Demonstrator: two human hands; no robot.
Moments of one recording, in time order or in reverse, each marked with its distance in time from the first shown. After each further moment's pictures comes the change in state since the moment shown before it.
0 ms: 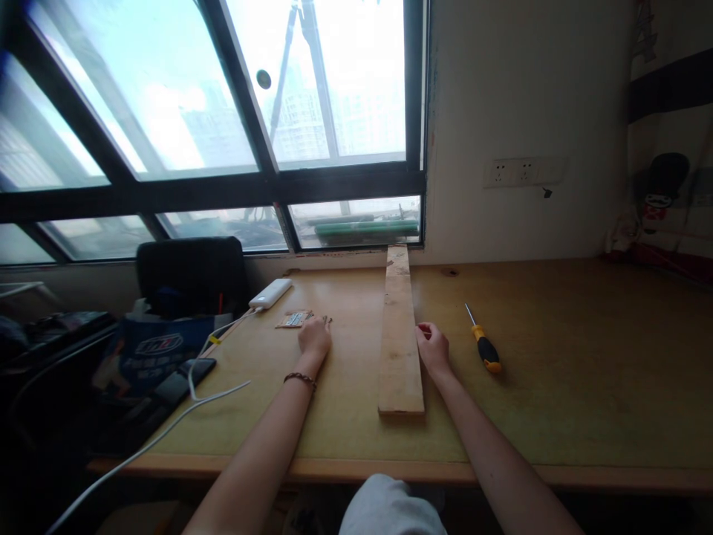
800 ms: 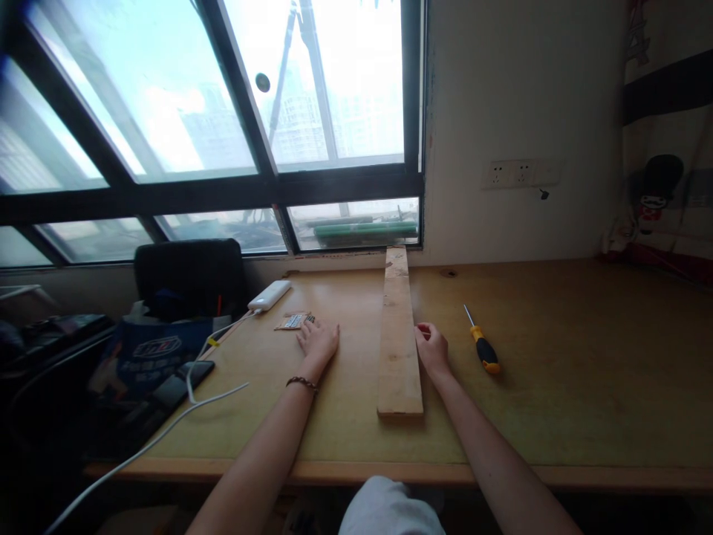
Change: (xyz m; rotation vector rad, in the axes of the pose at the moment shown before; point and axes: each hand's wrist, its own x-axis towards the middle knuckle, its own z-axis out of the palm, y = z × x) left_hand -0.013 0.016 0.007 -0.173 0.006 -0.165; right_hand 0.001 -0.001 0.000 0.017 -0.006 0.033
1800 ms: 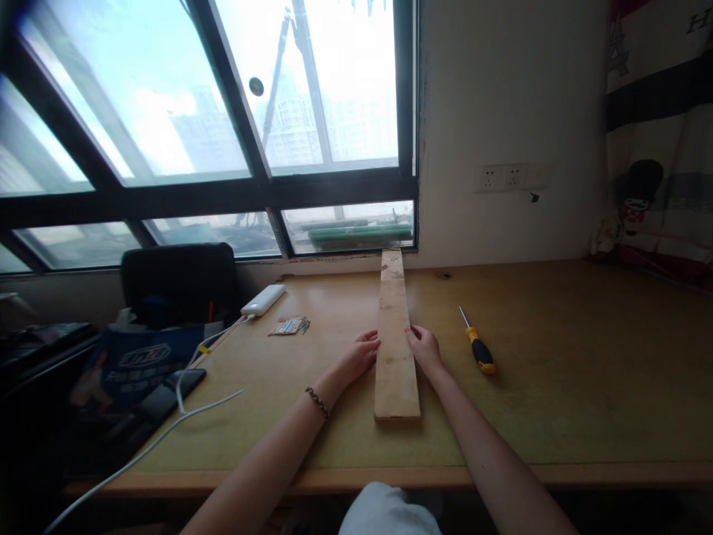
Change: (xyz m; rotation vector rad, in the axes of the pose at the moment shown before) left_hand -0.059 0.079 -0.010 -1.719 -1.034 -0.300; right_hand 0.009 0.005 0.007 0.079 -0.165 -0.024
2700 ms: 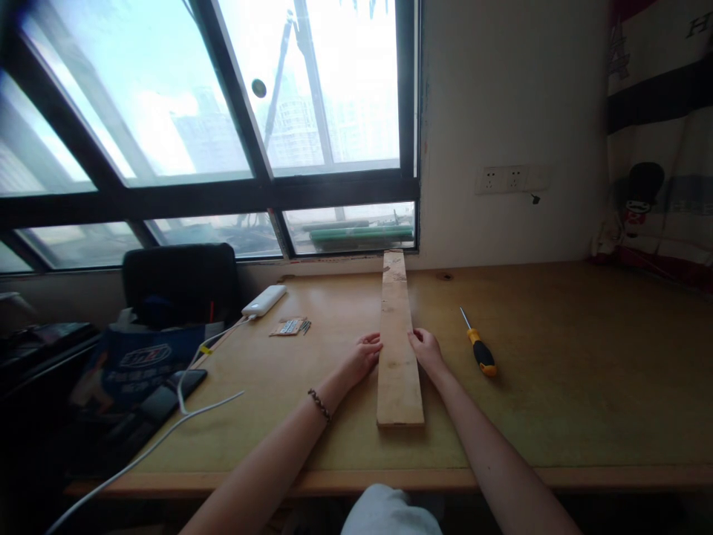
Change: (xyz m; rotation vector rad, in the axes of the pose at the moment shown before) left_hand -0.004 -0.002 0.003 -0.018 0.062 0.023; right_hand -0.002 0.000 -0.002 0.071 -0.082 0.013
